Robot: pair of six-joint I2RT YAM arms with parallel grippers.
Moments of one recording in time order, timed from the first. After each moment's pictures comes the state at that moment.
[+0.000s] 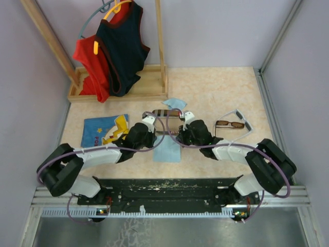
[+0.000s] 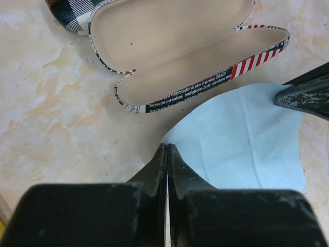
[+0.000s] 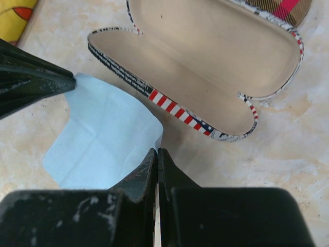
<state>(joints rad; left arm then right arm) -0.79 1.40 0.56 0.28 -0.18 -0.29 0.70 1.42 0.55 0.29 -0.07 0.25</state>
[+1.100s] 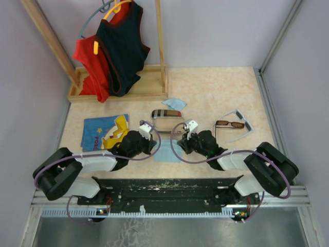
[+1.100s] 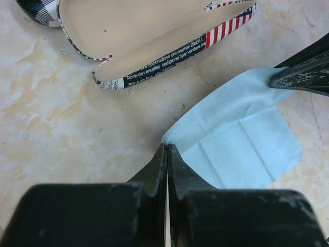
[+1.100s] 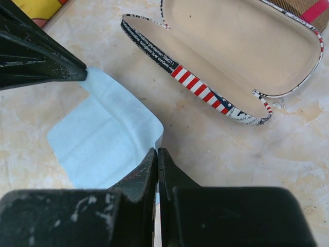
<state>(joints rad) -0.79 1.36 0.37 0.53 -0.07 -0.21 0.71 1.39 0.31 0.71 -0.15 0.13</state>
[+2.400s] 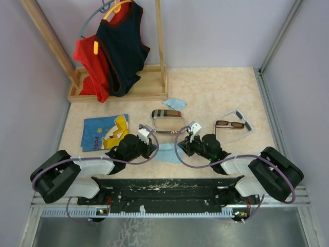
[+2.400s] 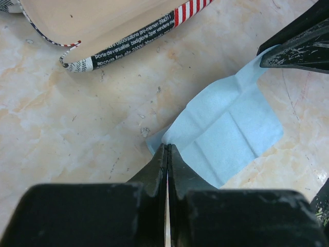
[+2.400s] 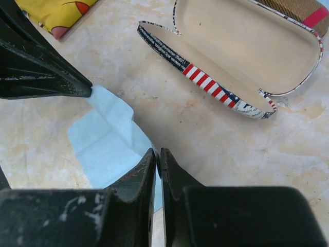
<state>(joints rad) -0.79 1.32 0.30 0.60 0.04 -0.22 0.71 1.32 0.22 0.79 -0.18 0.15</state>
